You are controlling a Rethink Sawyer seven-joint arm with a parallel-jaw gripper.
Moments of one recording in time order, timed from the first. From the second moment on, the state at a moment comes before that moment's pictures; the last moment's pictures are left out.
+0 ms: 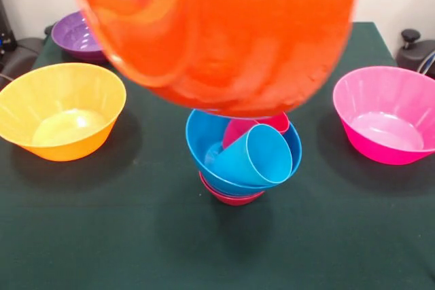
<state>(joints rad) 0.21 -0.23 -1.07 1.22 0.02 -0.75 2.16</state>
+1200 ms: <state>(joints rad) 0.27 0.02 -1.27 1.36 0.41 -0.99 2.16</state>
